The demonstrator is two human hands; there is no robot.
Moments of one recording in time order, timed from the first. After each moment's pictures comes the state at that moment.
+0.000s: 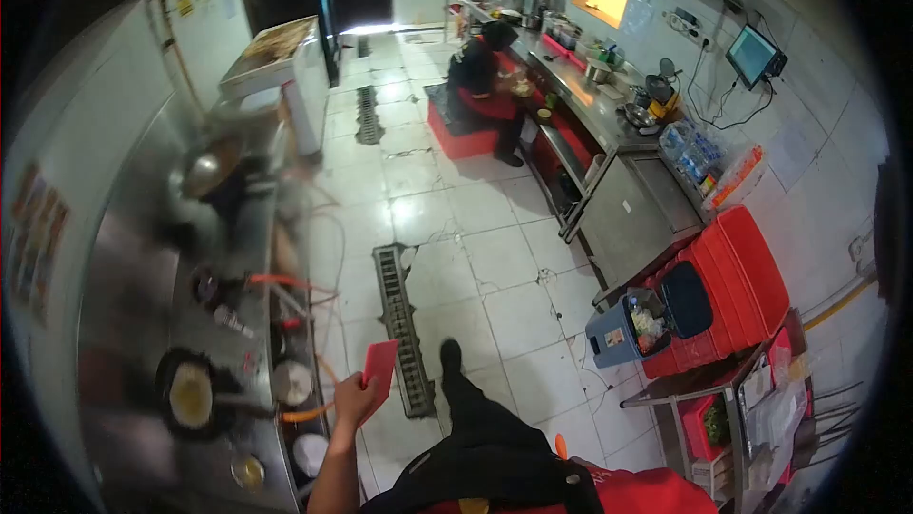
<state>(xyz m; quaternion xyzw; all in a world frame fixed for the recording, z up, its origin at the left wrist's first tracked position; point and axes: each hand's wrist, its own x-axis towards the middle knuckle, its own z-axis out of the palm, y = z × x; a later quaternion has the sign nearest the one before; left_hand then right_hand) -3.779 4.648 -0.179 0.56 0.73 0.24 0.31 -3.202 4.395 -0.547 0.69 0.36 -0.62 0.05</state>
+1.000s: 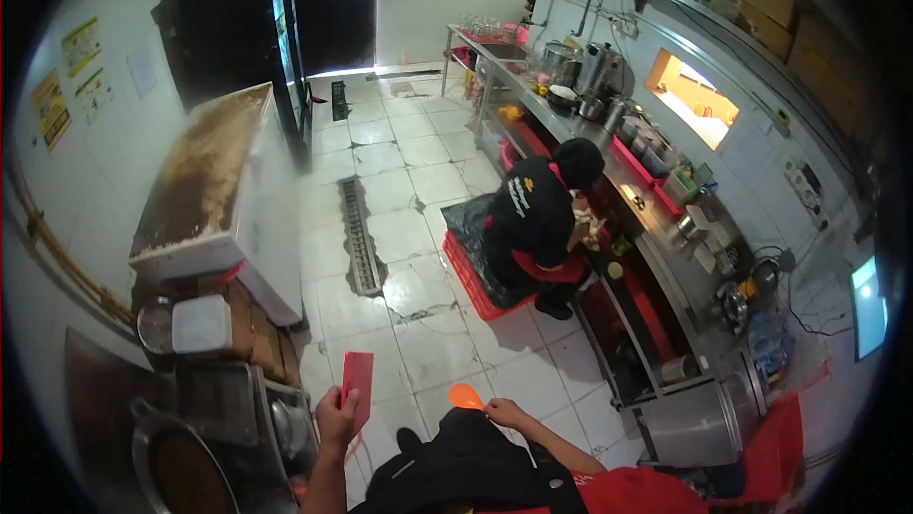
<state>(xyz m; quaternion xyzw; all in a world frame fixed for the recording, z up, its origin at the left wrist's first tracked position) -3.910 5.737 -0.106 0.46 0.65 0.44 0.41 -3.515 5.687 -0.305 0.69 0.55 -0.46 -0.08</state>
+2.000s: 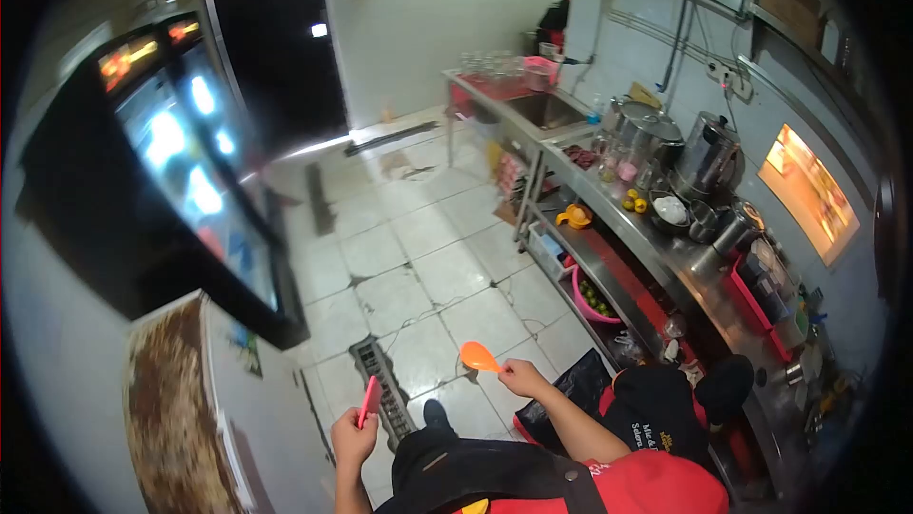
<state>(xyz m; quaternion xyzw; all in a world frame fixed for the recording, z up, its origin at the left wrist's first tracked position) -3.870 6.781 -0.090 0.59 0.70 0.27 0.29 -3.486 6.788 -0.208 0.68 0.60 -0.32 -0.27</state>
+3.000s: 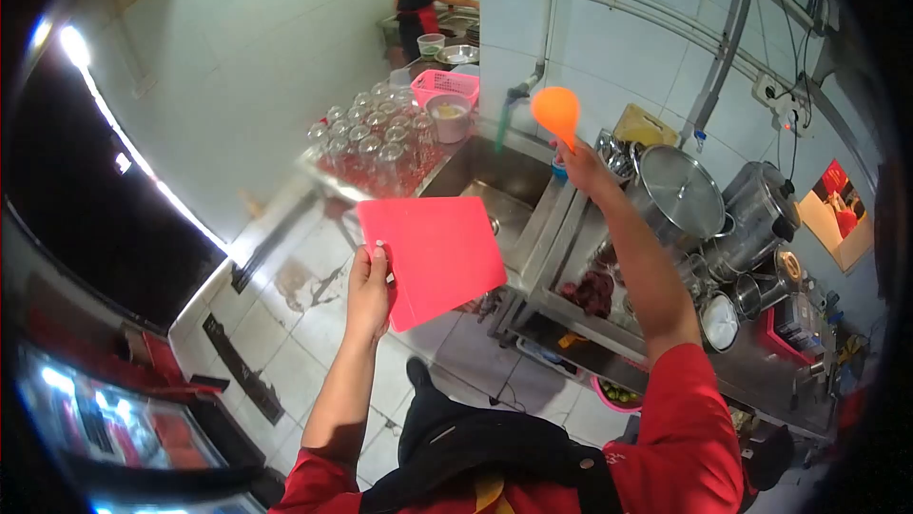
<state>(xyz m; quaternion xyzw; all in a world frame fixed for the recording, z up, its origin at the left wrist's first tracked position) -3.236 7.748 0.034 0.51 0.21 0.35 0.76 -2.865 7.585 0.088 0.80 0.39 -0.05 -0.46</state>
